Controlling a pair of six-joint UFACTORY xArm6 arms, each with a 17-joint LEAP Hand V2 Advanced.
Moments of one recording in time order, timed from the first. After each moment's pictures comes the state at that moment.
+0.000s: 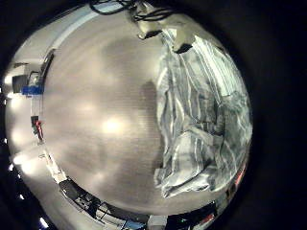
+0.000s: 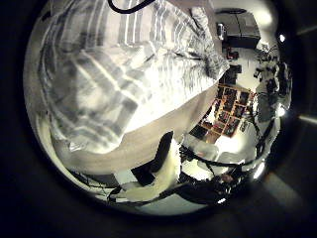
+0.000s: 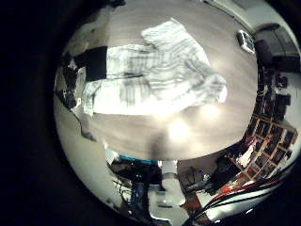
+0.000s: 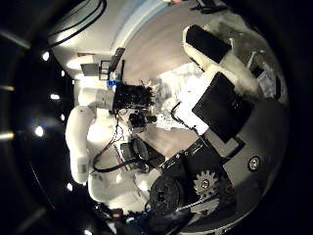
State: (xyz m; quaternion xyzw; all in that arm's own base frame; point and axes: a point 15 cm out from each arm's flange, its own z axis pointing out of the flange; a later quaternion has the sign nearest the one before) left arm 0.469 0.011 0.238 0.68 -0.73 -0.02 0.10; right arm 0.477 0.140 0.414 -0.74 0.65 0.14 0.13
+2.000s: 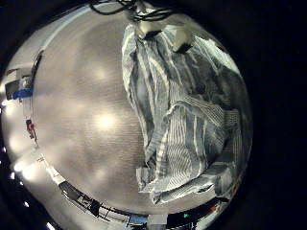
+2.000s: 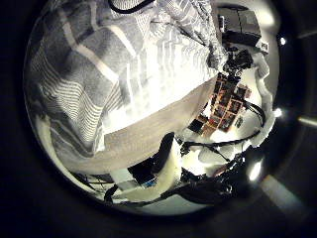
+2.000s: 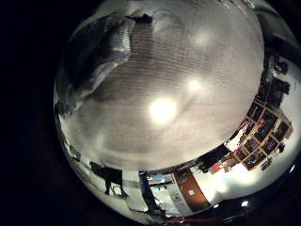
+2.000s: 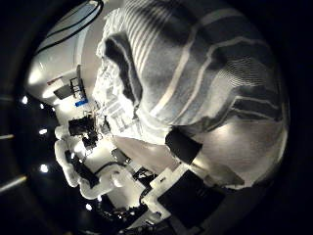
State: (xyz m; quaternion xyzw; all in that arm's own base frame) left arm 0.459 -0.032 0.187 0.65 -0.74 -0.04 0.14; right arm 0.490 -0.139 0.192 -0.66 0.72 0.19 -0.04
